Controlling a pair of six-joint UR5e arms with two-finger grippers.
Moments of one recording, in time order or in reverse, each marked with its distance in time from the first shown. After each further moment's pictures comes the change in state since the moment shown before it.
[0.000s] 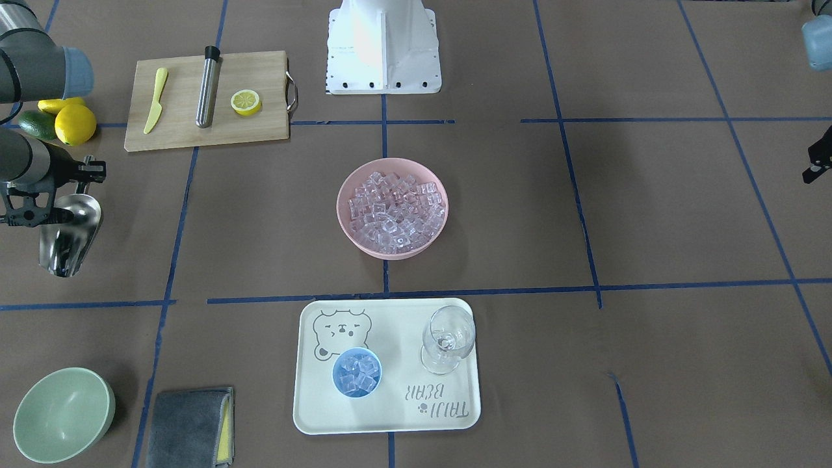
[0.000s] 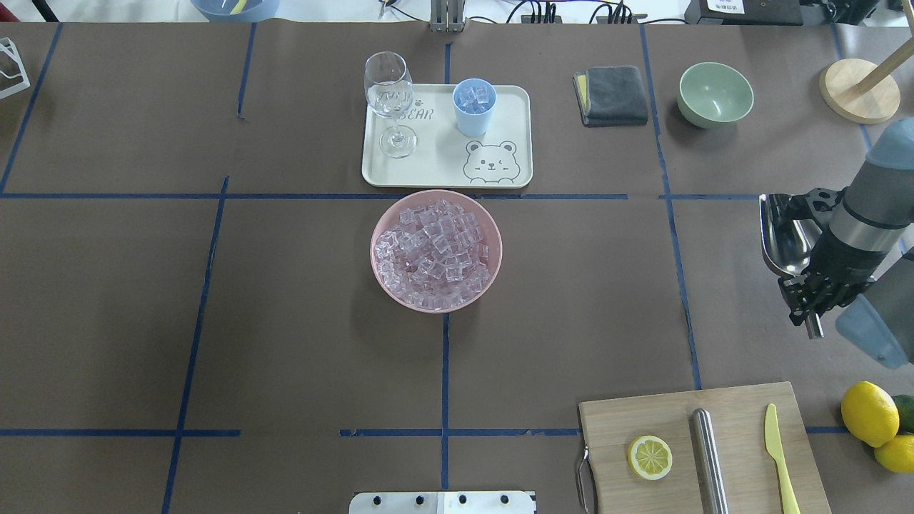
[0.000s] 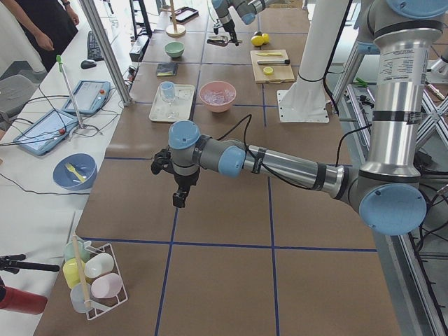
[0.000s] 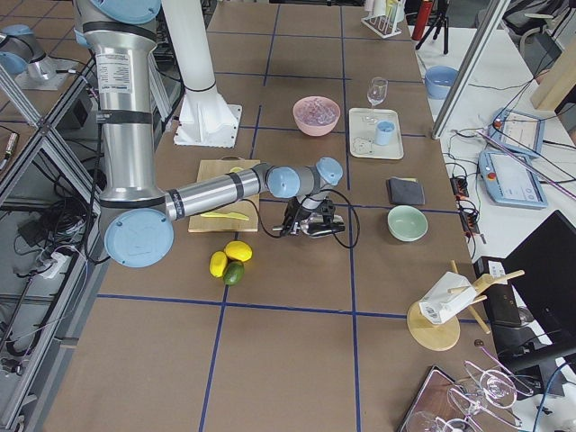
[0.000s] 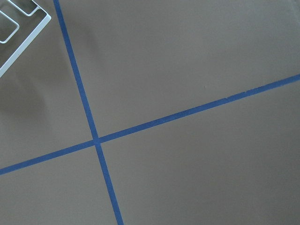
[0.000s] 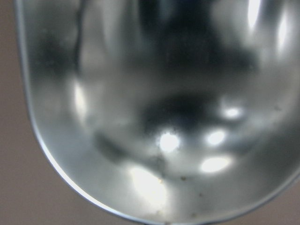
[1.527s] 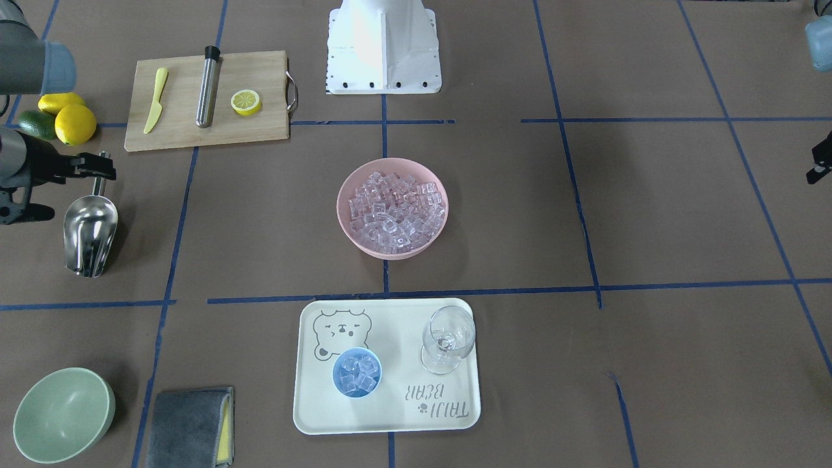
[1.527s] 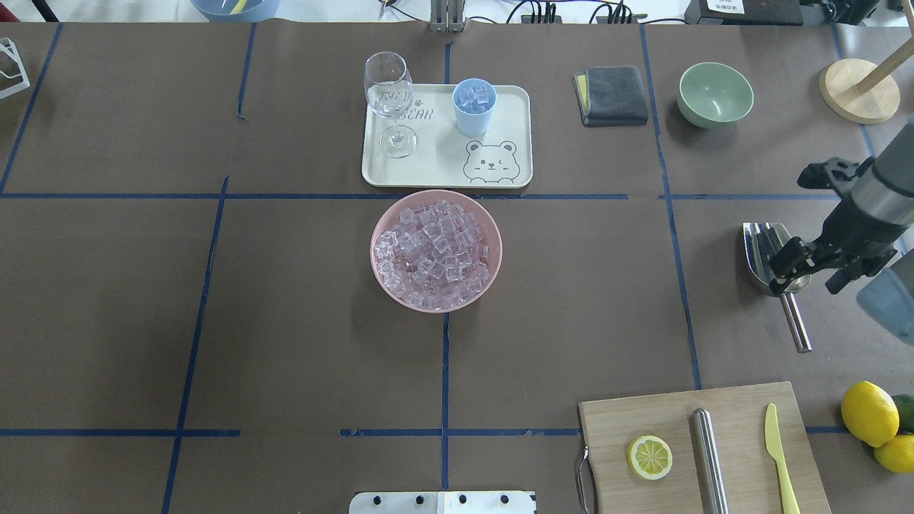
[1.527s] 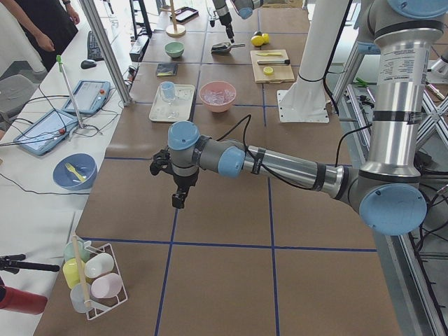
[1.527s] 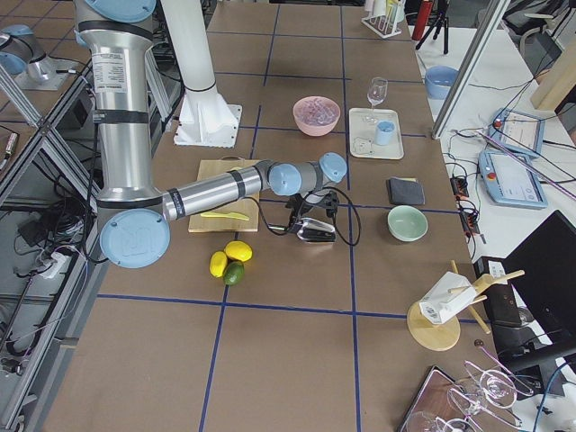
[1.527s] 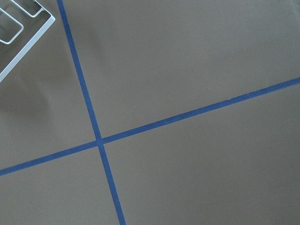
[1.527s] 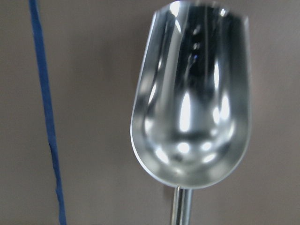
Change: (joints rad) left arm -0.009 -0.001 0.004 -0.001 0.000 0.000; right arm 0.145 0.011 0.057 0.079 0.082 -0.012
